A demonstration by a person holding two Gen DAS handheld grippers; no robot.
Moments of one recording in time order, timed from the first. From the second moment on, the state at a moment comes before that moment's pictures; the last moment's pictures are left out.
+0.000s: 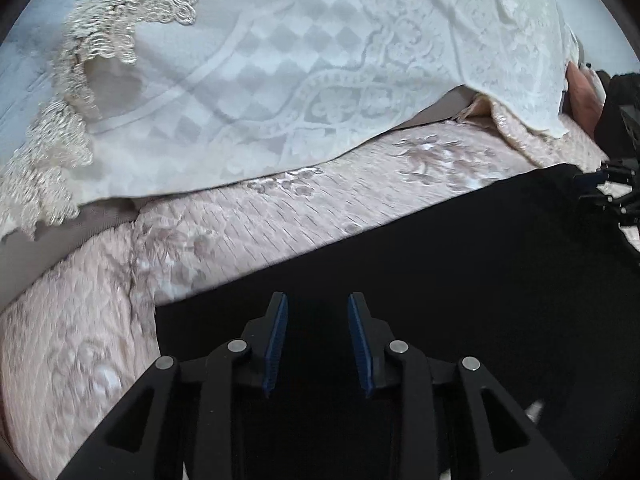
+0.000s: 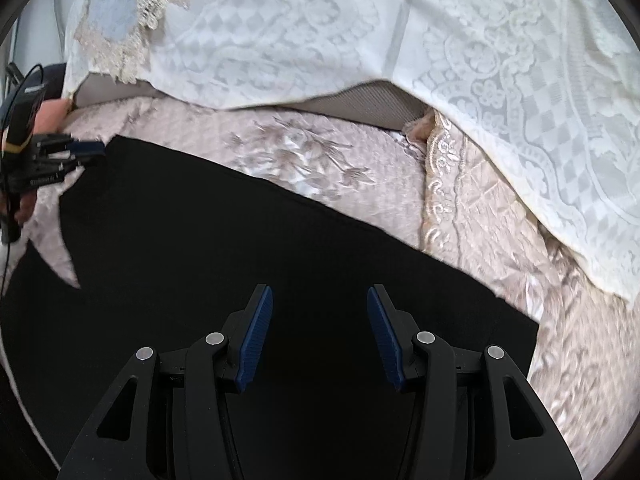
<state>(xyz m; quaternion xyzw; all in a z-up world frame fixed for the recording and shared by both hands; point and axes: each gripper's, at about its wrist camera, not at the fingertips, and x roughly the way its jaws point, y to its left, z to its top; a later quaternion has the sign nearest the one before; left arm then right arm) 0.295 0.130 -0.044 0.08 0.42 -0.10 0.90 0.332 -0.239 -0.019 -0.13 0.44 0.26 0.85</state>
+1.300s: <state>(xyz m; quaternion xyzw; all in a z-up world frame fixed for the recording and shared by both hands) 0.287 0.105 -0.023 0.17 0.39 -0.14 0.89 0.342 -0.235 -0.003 -0.23 0.39 0.31 0.84</state>
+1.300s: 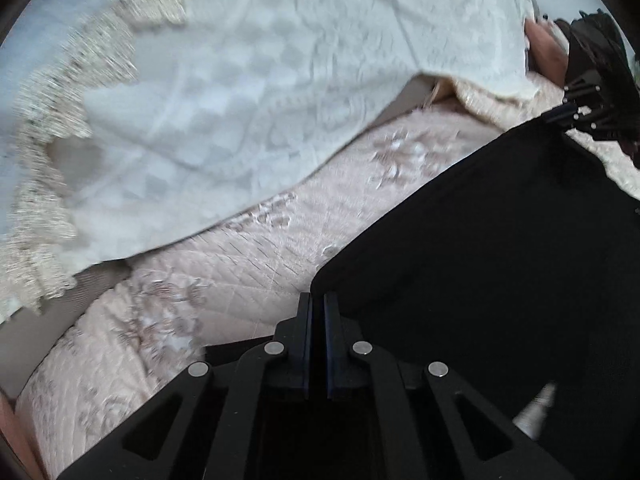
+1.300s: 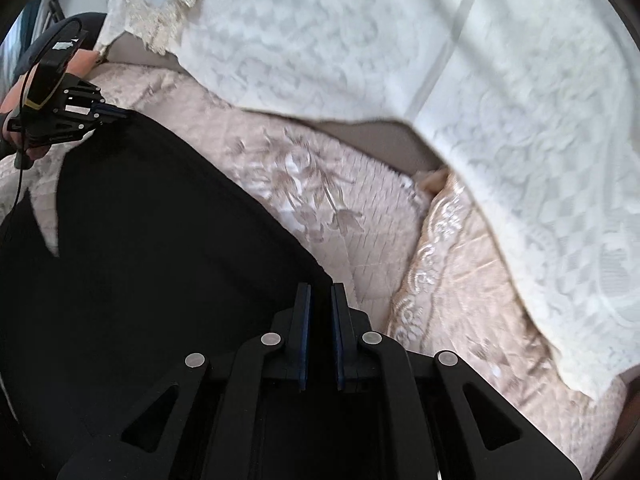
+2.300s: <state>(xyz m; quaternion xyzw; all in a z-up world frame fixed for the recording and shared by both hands) 0.006 0.079 -0.057 0.04 0.42 -0.15 0.90 0.051 -0.308 -0.066 -0.07 0.44 0.27 0.85</state>
